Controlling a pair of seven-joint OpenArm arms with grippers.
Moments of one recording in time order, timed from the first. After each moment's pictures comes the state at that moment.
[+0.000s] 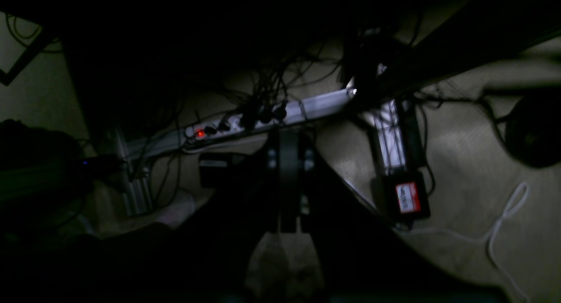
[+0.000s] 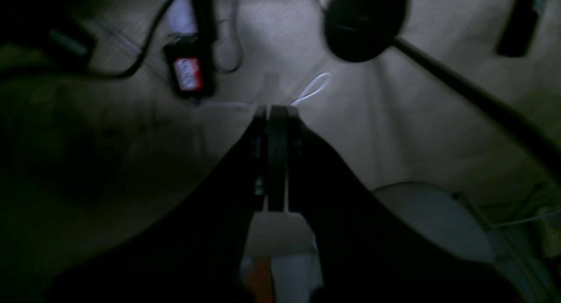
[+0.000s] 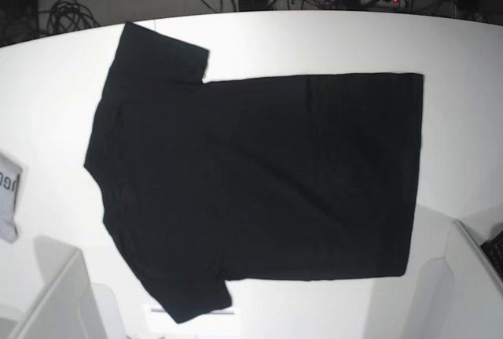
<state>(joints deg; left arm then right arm) 53.4 -12.8 -0.8 58.4 0.5 0.3 -29.5 -42.6 2.4 6.7 57.1 -1.2 0.4 -9.6</state>
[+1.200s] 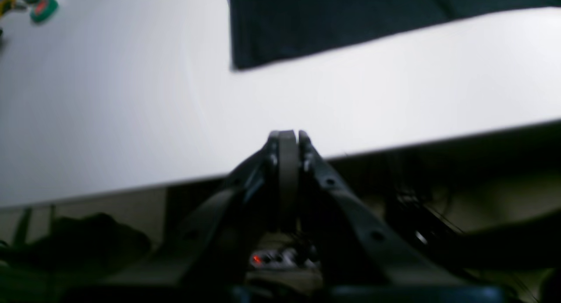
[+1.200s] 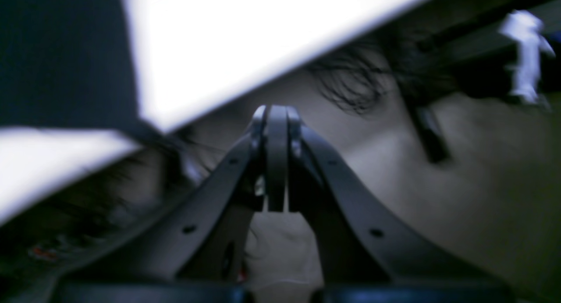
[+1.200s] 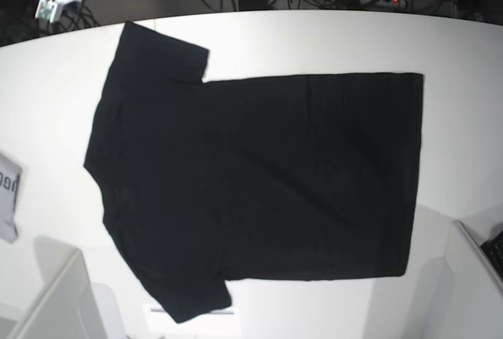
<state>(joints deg) 72.0 -14.8 -15.5 103.3 -10.2 0.4 -28.3 -52.3 -0.6 26.2 115.5 18.0 0.5 -26.7</state>
